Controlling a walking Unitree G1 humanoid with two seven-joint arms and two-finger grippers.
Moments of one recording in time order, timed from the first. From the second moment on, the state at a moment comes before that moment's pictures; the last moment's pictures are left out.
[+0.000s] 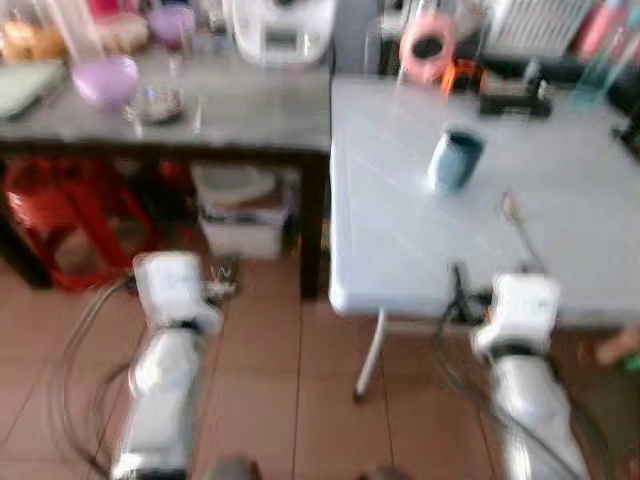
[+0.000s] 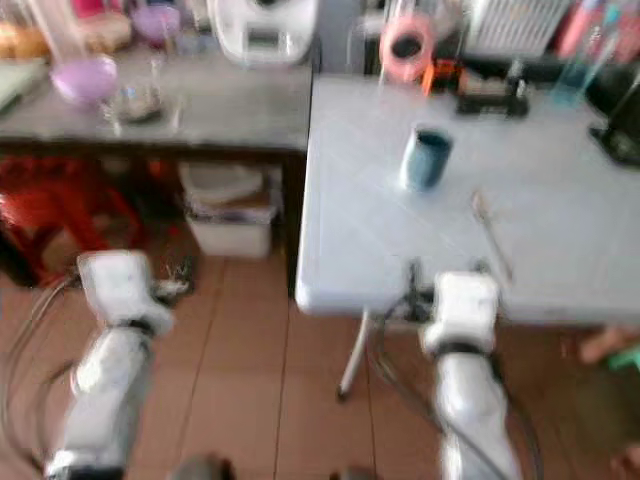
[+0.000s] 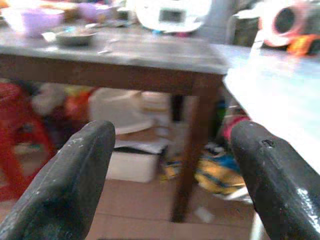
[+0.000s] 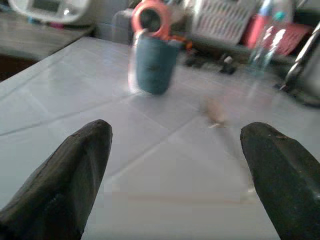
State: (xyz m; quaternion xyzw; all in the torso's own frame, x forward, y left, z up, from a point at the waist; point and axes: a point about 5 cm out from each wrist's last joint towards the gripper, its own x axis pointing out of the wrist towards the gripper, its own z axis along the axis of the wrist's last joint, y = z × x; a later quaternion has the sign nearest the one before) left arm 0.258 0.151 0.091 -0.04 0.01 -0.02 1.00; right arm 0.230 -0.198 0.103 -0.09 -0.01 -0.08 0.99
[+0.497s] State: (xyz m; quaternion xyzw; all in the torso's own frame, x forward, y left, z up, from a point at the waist) left arm 0.255 0.151 0.094 -0.04 0.01 -0.02 1.00; right arm 0.236 -0.198 0.105 -0.10 -0.01 -0.07 0.99
